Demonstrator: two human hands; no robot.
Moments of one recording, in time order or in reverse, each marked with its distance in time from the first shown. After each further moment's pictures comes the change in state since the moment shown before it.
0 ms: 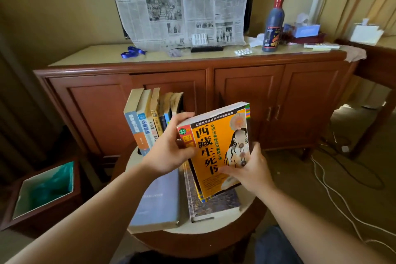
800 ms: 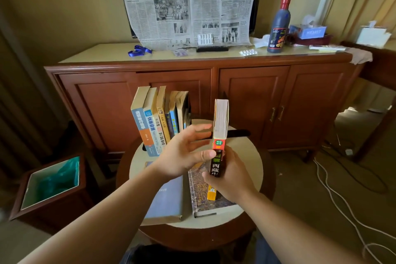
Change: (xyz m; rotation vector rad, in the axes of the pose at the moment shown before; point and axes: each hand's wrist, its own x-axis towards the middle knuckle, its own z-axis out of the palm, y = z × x) left_hand -0.015 -0.003 0.020 -0.175 -0.043 -0.085; right_hand -0.023 -0.023 0.050 -0.105 -0.118 -0.275
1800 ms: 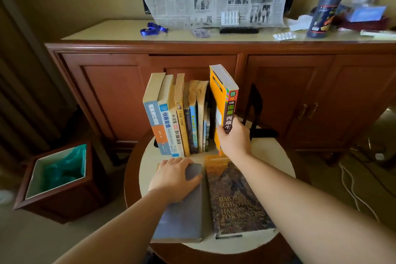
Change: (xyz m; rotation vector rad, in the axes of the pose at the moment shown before) left_hand 0.012 -0.150 -0.066 1.075 0.092 -0.314; right_hand 0.150 0.010 0.070 -0.089 0.226 0.248
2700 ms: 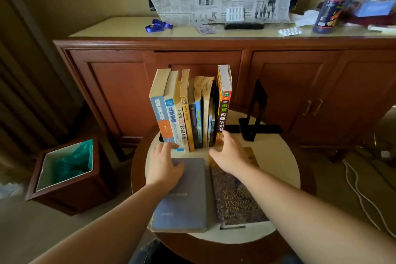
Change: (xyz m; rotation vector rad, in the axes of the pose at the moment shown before) left_hand -0.013 -0.020 -0.013 -0.303 0.251 -0.234; right_hand -0.042 0.011 0.012 -0.200 -0.401 0.058
